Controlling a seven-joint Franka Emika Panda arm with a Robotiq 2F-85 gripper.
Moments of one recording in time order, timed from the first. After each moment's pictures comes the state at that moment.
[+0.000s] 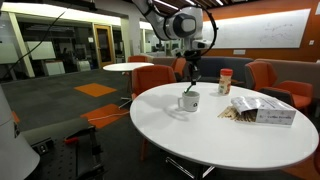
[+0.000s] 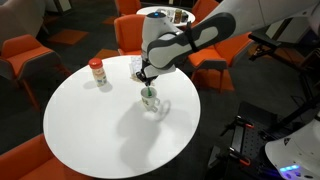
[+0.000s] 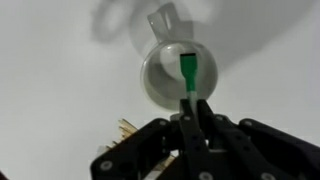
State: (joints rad) arm 0.19 0.57 -0.14 -1.70 0.10 2.38 0.56
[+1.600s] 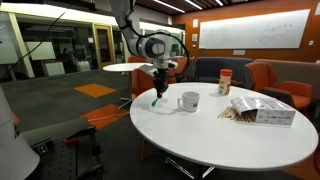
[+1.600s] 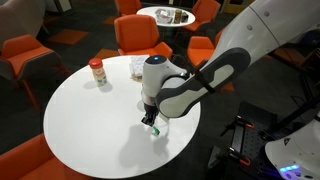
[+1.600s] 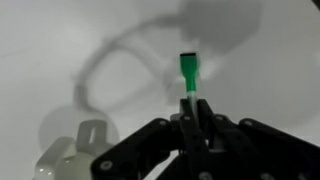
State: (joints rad) arm 0.21 0.55 0.08 -1.98 0.08 2.54 0.20
